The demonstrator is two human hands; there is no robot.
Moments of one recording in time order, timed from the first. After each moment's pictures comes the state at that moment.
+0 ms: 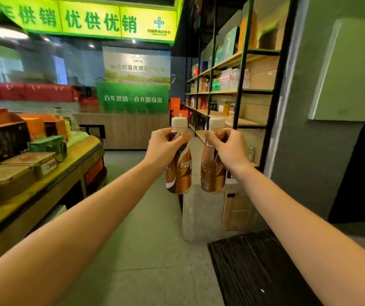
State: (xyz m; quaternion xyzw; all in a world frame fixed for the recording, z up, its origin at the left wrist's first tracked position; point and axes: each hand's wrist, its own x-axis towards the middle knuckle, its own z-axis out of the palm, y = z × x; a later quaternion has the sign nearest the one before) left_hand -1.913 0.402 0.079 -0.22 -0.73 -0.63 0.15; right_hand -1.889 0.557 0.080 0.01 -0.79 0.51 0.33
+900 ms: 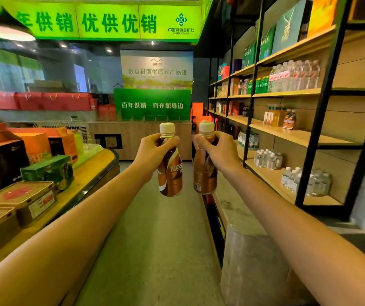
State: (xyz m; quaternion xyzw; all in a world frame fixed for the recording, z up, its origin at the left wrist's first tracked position) left_hand -2.464 0.288 0.086 -0.15 -0.74 -0.64 0.16; right_hand -2.452 0.450 0.088 0.06 -0.81 0.50 0.31
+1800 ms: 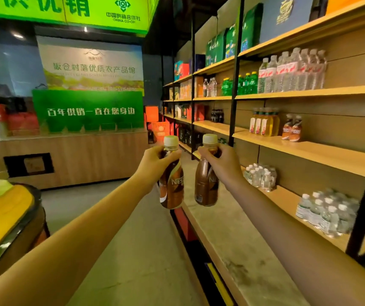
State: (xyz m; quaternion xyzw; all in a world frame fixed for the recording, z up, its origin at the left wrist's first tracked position) left_hand -3.067 0.363 0.088 -0.28 -0.72 -0.64 0.03; right_hand -3.006 0.520 0.081 -0.06 -0.78 0.49 0.38
